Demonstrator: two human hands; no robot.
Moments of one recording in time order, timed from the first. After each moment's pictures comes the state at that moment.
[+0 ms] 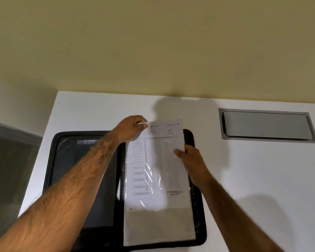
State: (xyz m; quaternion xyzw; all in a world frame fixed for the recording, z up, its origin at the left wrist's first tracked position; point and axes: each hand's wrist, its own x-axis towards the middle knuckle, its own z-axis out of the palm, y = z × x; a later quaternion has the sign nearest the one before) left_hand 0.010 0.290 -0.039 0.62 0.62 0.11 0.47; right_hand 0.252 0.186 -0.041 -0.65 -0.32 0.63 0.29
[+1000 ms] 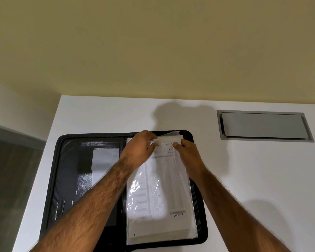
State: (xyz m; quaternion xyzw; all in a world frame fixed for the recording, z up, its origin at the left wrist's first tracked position) left_hand 0.041 0.220 -0.046 0.72 0.60 0.15 0.32; right_hand 0.236 0.202 -0.041 -0.67 -0.30 0.60 0.32
